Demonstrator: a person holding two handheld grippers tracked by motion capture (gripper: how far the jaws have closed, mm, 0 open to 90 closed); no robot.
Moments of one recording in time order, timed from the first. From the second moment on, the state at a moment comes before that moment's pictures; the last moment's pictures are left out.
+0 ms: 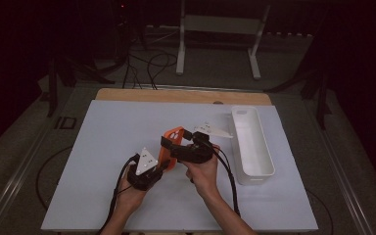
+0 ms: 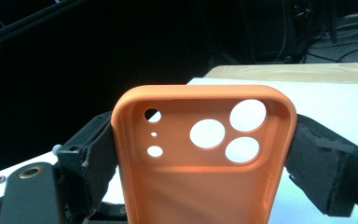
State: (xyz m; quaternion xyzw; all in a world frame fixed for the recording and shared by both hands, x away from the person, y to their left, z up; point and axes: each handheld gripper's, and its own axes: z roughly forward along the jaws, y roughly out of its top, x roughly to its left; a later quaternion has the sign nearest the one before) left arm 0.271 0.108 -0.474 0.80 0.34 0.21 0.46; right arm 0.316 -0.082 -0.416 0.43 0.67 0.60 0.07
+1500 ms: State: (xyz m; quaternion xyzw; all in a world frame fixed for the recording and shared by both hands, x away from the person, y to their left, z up) left arm 0.276 0.119 -0.463 0.78 0.37 0.20 0.47; right arm 0.315 -0.082 -0.415 0.42 0.68 0.59 0.11
